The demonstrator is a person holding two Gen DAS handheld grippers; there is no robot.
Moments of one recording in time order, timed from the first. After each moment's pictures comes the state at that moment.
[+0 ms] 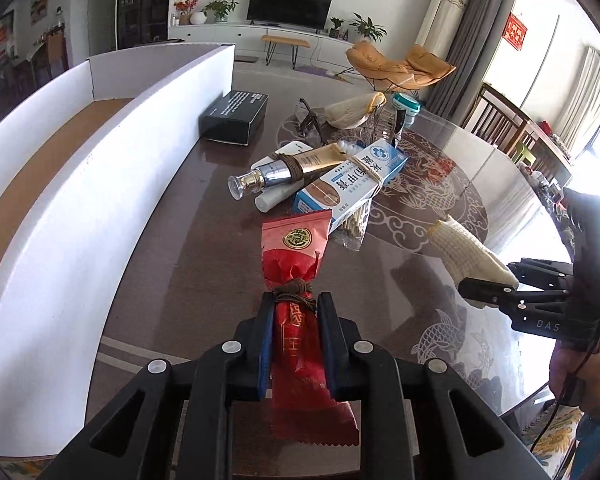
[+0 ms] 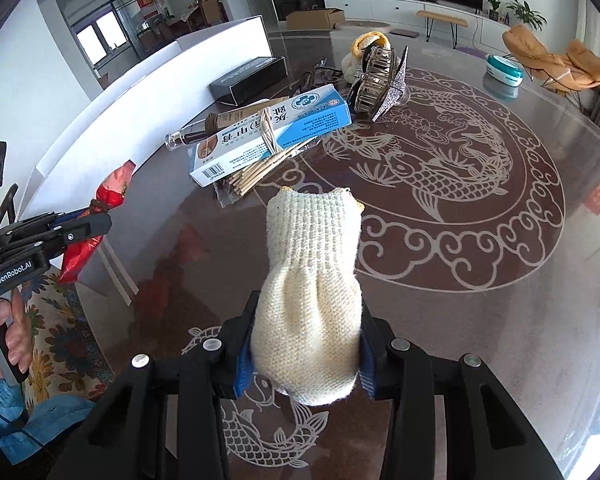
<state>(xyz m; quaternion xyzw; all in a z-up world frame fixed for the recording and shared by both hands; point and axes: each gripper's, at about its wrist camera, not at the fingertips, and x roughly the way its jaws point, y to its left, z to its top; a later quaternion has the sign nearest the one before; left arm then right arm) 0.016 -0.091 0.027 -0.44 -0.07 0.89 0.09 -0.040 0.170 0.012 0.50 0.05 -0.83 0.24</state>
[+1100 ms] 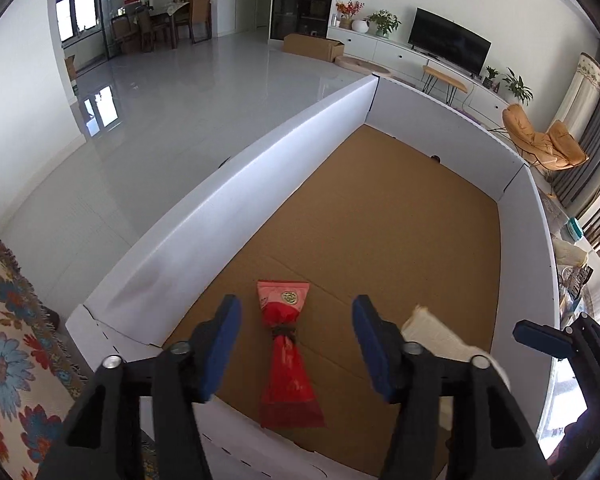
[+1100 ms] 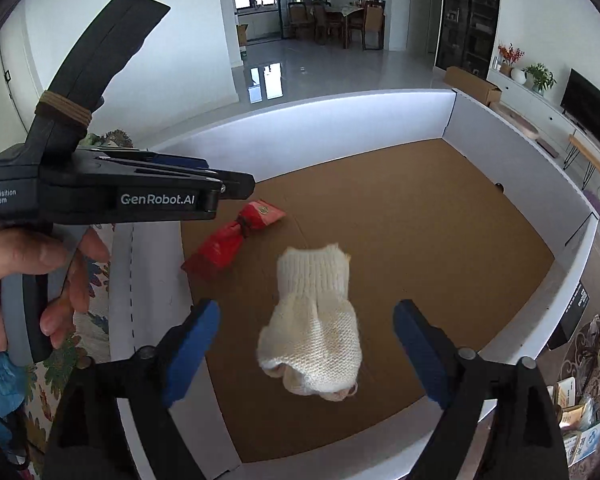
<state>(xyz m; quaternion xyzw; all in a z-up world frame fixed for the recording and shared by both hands) -0.025 -0.399 0.039 -0.44 -0.13 0.88 -0.14 -0.040 -0.255 0.064 0.40 0.20 -0.78 0.43</state>
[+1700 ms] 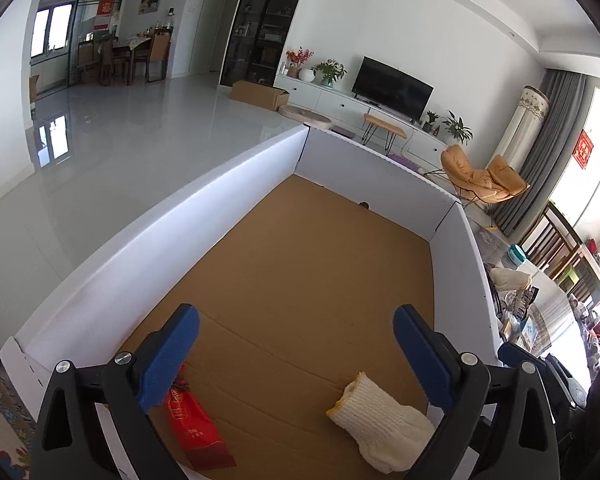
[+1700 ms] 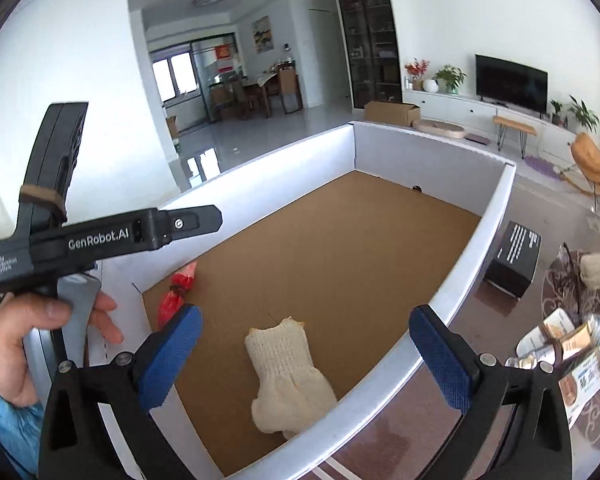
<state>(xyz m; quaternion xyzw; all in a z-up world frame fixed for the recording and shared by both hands) -0.029 -0.377 0.049 -0.35 -0.15 0.93 -0.05 -0.039 -0.180 0.070 0.33 0.02 -0.88 0.33</state>
